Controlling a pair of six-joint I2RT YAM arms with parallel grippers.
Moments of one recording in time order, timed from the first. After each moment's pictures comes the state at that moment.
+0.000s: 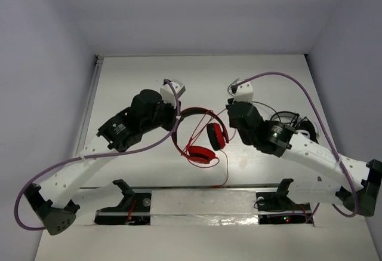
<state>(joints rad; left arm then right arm) -0.78 1.02 1.11 -0.61 -0.01 -0.18 1.02 1.16 1.13 -0.53 0.83 0.32</state>
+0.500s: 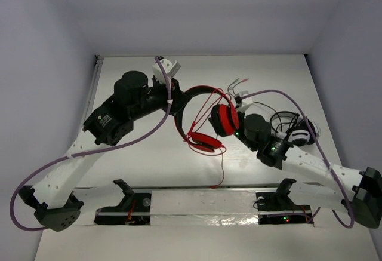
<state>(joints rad) -0.75 1.06 1.38 -0.60 0.14 -0.20 0.88 0.99 0.69 0.14 0.29 0.42</state>
